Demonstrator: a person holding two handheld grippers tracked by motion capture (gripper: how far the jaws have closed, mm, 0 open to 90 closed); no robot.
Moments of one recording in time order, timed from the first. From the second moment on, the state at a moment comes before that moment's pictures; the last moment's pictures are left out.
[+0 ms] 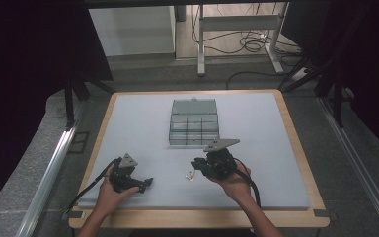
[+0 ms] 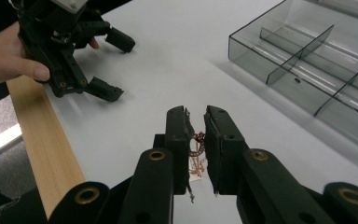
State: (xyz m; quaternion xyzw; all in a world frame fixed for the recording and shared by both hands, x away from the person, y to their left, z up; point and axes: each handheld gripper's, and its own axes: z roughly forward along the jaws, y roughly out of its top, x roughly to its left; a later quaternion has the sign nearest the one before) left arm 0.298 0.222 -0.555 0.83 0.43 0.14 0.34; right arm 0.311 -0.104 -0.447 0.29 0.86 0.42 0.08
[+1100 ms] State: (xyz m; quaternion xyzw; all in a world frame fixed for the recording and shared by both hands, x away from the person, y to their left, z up) left arm 0.298 0.222 -0.555 0.82 0.43 0.14 0.34; right arm 0.321 -0.114 -0.396 0.29 0.83 0.46 0.09
